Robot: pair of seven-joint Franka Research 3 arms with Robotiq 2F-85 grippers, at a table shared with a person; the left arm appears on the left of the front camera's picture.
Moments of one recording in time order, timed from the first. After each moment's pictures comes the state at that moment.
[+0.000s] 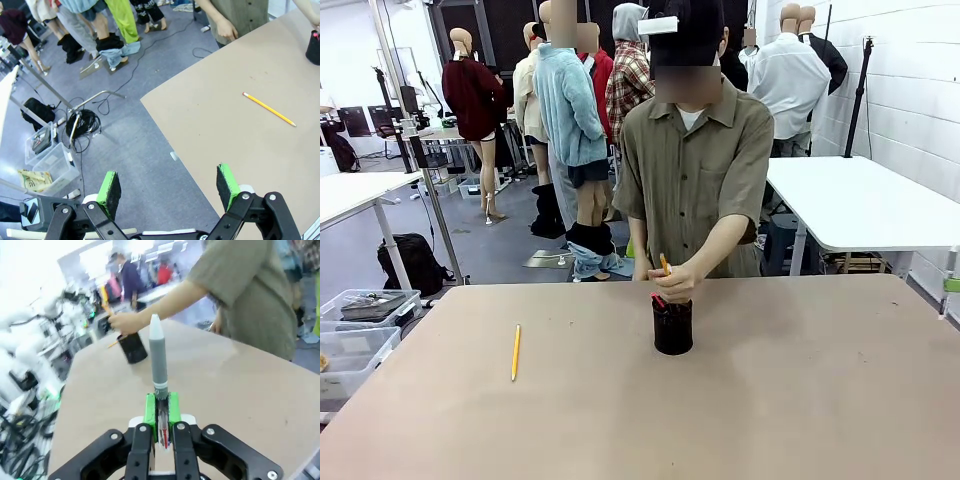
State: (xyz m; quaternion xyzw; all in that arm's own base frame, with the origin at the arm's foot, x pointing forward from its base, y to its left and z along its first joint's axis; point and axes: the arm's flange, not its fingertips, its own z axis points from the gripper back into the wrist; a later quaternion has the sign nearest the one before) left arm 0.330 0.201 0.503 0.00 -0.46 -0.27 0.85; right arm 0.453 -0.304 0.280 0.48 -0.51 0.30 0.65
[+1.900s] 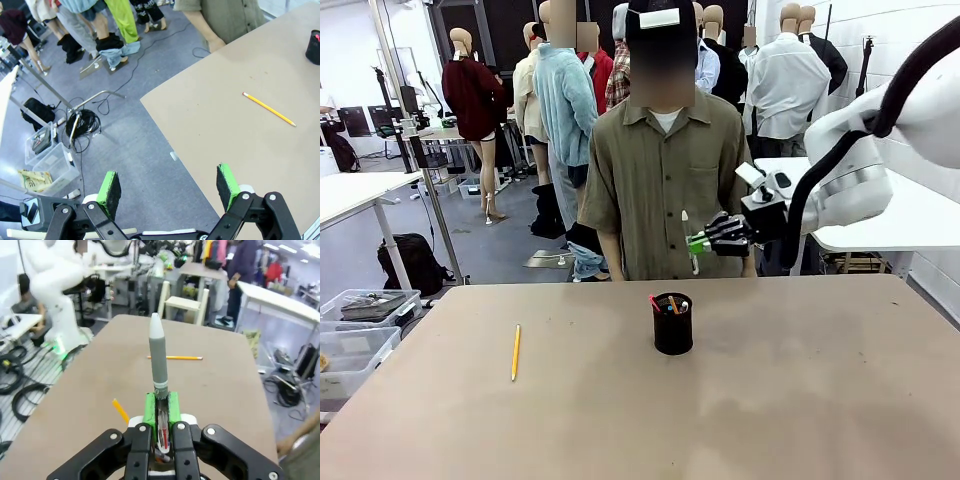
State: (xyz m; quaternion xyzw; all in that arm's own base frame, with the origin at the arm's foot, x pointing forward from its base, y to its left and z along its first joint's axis) left arm 0.330 0.200 0.503 0.00 -0.46 -0.27 0.85; right arm 0.575 0.161 0.385 0.47 -0.41 0.64 0.45
